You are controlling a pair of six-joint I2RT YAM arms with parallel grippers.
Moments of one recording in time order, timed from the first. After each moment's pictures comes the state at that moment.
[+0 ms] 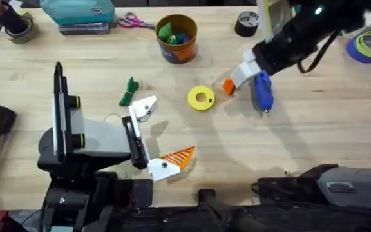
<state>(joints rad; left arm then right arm) -0.04 0.01 0.01 -0.13 1.19 0.05 0.38 1.50 1.40 -1.26 -0.02 -0.07</state>
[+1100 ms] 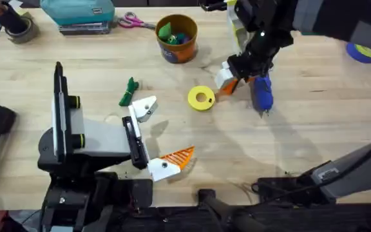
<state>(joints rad) -0.04 0.01 0.01 -0.13 1.19 0.05 0.38 1.77 1.34 -1.05 -0.06 0.03</state>
